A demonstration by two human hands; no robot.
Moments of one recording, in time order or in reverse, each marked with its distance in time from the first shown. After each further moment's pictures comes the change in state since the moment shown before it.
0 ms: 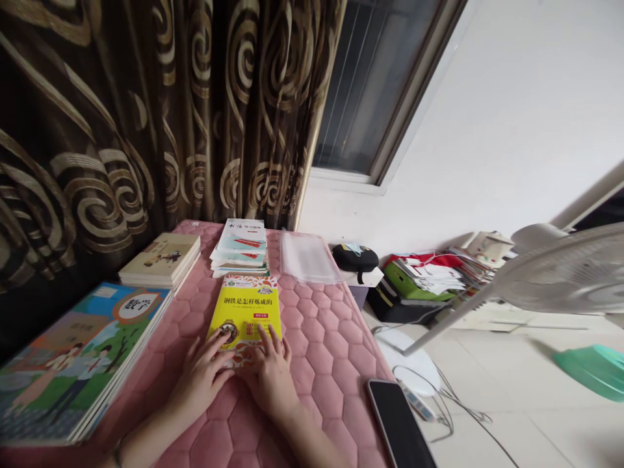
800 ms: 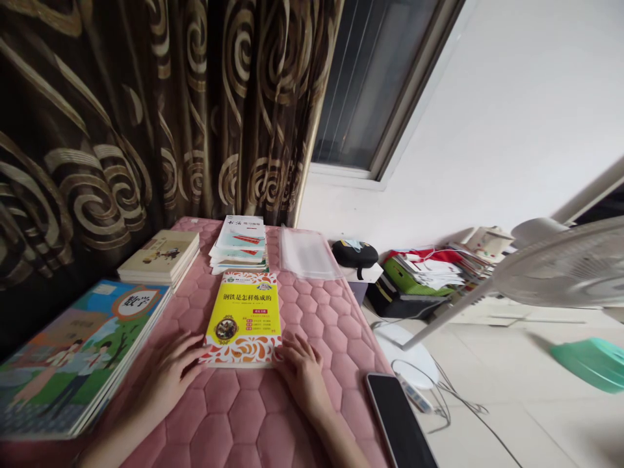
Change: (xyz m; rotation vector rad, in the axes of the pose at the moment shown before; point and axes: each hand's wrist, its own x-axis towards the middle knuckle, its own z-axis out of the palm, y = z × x) left_hand -0.027 -0.058 -0.010 -0.101 0.163 -0.034; right_hand -0.023 0.053 -0.025 0.127 0.005 0.138
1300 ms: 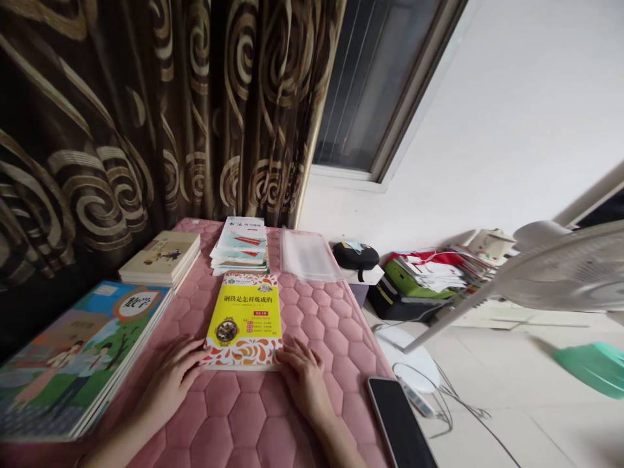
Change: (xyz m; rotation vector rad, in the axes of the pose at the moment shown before) left_hand -0.007 0.000 0.005 -0.005 0.017 -0.007; right_hand -0.002 0.009 0.007 0.033 0.029 -0.037
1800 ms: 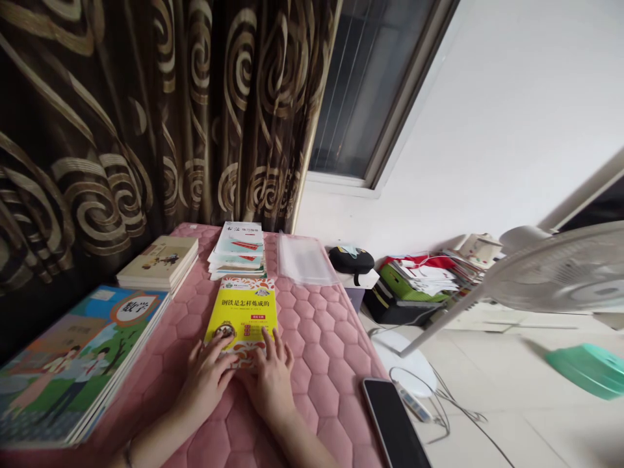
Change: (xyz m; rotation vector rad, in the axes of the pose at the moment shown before) left_hand 0.031 0.079 0.020 0.057 -0.096 -0.007; right_hand 0.012 -0.059 0.035 -0.193 0.100 -0.027
